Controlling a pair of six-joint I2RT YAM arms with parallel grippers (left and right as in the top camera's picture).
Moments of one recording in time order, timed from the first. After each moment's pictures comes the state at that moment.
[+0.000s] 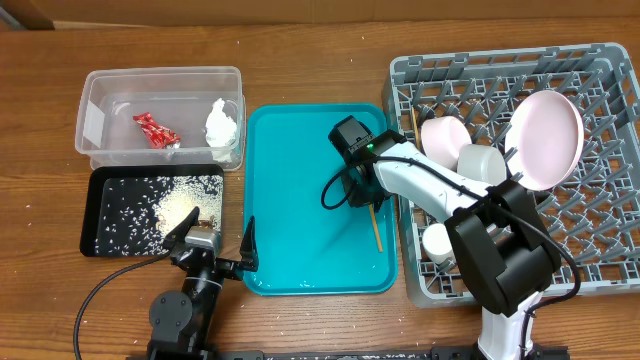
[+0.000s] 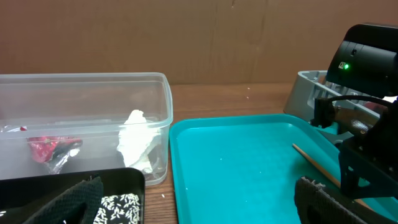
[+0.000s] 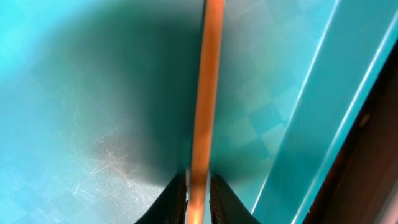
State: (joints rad) left arm -0.13 0.02 0.01 -0.07 0.07 -0.07; right arm 0.59 2.02 1.36 -0.82 0.10 0.32
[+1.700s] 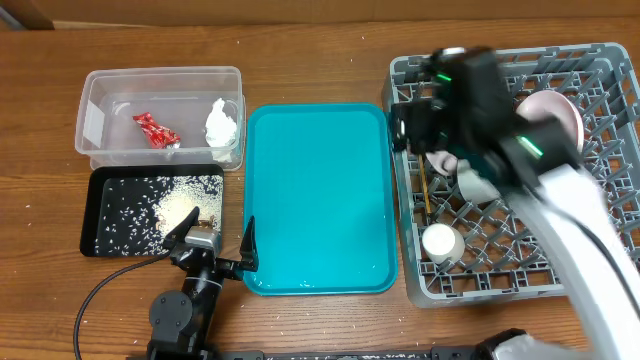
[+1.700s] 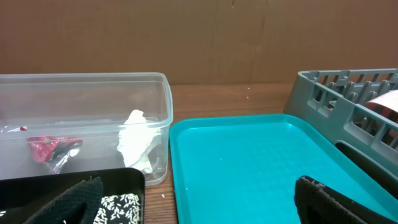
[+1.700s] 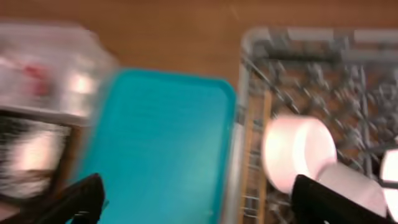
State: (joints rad) left arm -0.13 0.02 0.01 -0.07 0.07 -0.07; right arm 0.40 1.37 1.58 -1.01 -0.02 0.25
